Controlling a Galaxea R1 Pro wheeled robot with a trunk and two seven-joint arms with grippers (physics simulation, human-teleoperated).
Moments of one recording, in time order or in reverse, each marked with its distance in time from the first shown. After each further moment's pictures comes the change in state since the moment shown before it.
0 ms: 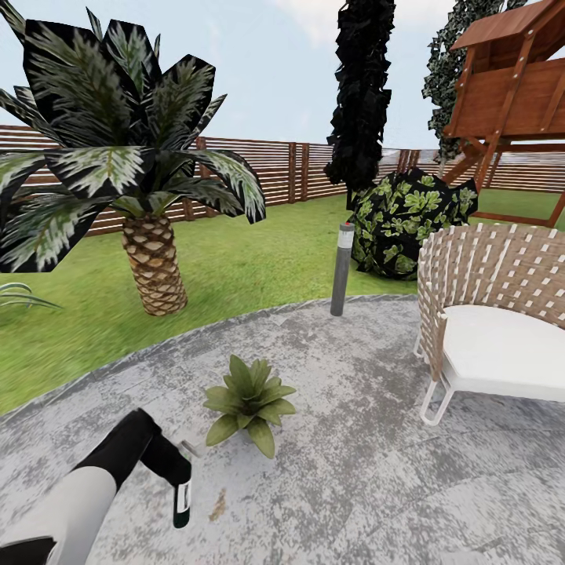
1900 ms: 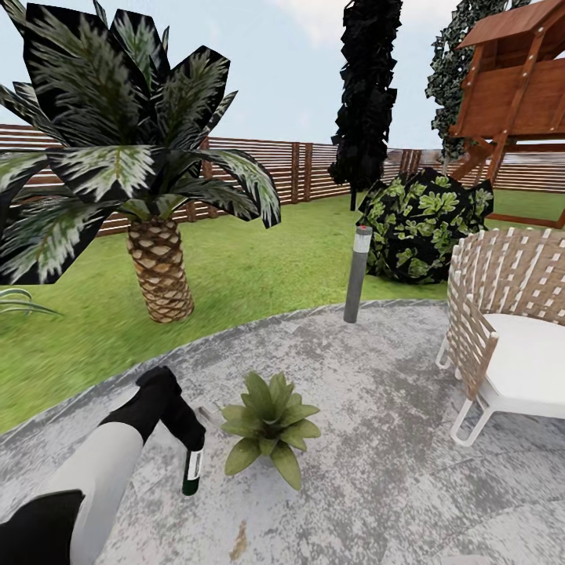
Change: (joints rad) left arm -0.150 -0.083 0.006 -0.051 -0.305 0.089 -0.254; right arm 0.003 0.000 0.001 0.008 0.003 0.001 0.002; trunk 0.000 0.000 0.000
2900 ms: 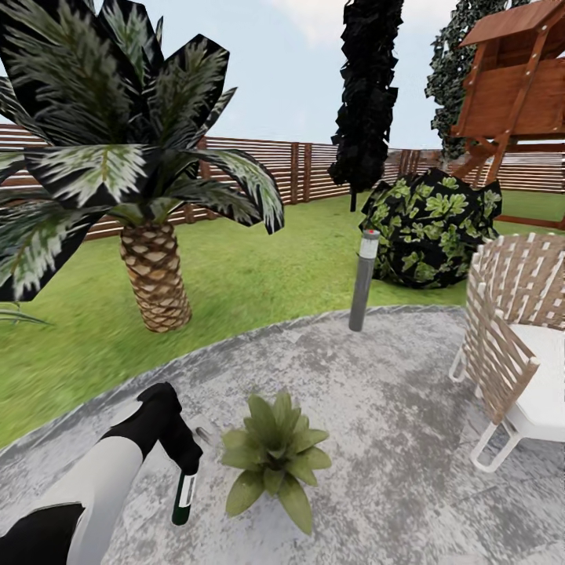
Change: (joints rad) left arm 0.046 -0.001 -0.007 0.047 -0.036 0.019 0.012; right arm 0.000 0.000 0.000 0.000 -0.001 0.000 0.000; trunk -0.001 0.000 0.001
